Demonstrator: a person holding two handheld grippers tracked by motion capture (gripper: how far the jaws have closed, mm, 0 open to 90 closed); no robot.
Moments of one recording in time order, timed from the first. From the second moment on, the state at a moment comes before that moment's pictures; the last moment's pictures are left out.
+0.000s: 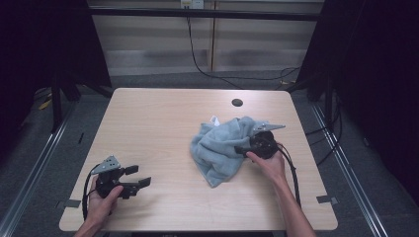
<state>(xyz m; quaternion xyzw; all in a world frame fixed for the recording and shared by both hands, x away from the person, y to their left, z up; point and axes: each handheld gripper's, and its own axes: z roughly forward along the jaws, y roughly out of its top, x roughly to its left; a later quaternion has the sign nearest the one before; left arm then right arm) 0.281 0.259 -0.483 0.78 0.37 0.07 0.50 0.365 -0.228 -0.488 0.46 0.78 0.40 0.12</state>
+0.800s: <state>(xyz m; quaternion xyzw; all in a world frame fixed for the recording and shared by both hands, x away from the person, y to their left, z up) 0.282 0.262 -0.481 0.77 0.38 0.06 0.51 0.301 -0.164 -0.499 0.39 0.82 0.41 0.05</state>
